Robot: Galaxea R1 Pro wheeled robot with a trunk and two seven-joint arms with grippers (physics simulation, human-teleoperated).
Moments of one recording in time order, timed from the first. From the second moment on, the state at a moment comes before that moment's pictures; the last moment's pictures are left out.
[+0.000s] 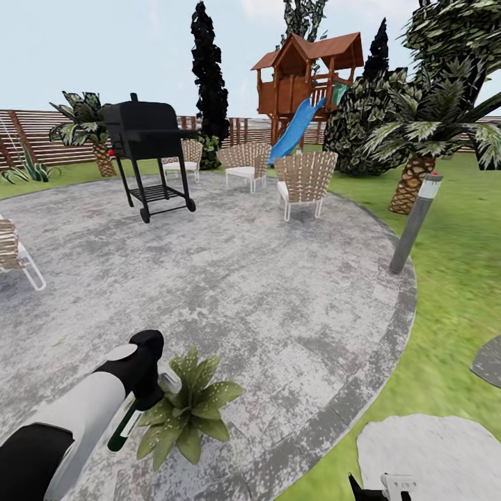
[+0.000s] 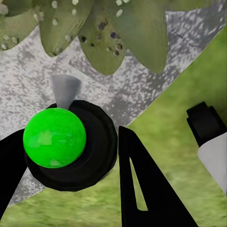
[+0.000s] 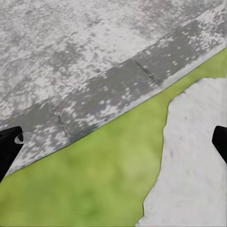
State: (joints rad) left arm -0.92 0.08 -0.26 -0.47 -1.20 0.97 -1.23; right arm -0.34 -0.08 -0.88 -0.21 0.65 -0.56 0.35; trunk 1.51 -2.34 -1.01
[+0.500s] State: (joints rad) left arm -0.91 0.08 -0.25 -0.48 -1.20 0.97 -1.23; right arm -0.34 -0.08 -0.88 -0.21 0.65 -0.56 0.35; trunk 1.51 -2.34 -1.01
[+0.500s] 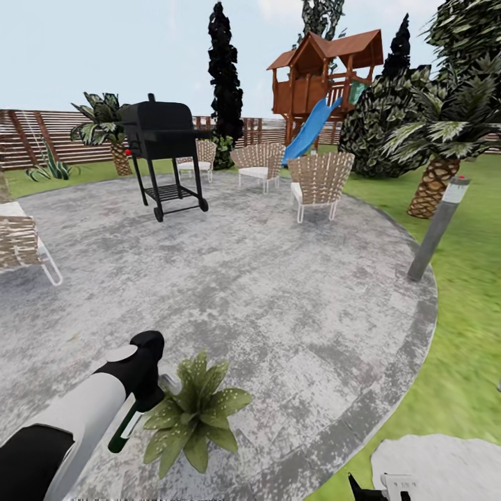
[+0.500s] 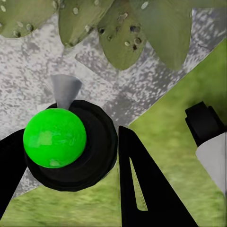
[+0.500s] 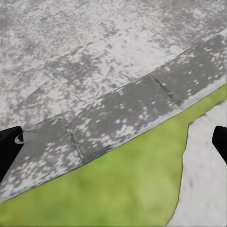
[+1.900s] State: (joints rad) left arm -0.90 0.05 -0.25 -0.47 -1.19 0.97 -1.23; right arm -0.34 -0.08 -0.88 -0.21 0.66 -0.56 0.35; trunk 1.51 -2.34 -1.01
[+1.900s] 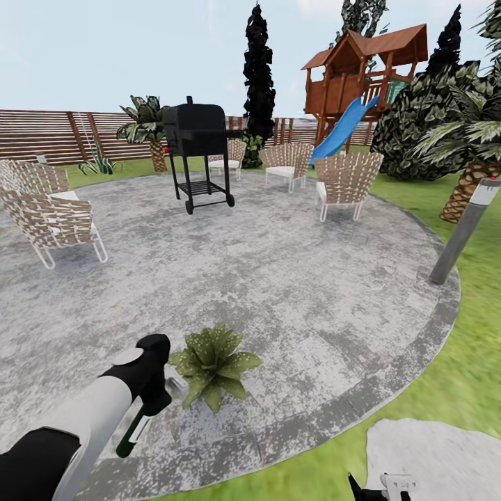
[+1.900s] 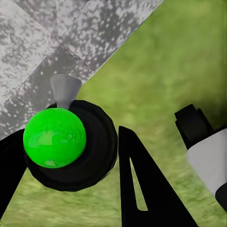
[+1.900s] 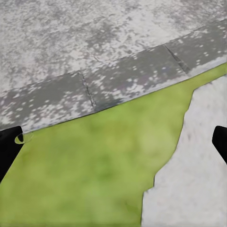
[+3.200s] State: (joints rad) left arm -0.90 0.08 -0.24 -0.48 -1.19 0.97 -1.20; right arm -0.34 -0.08 -0.88 -0.21 0.65 -0.56 0.35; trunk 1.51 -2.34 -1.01
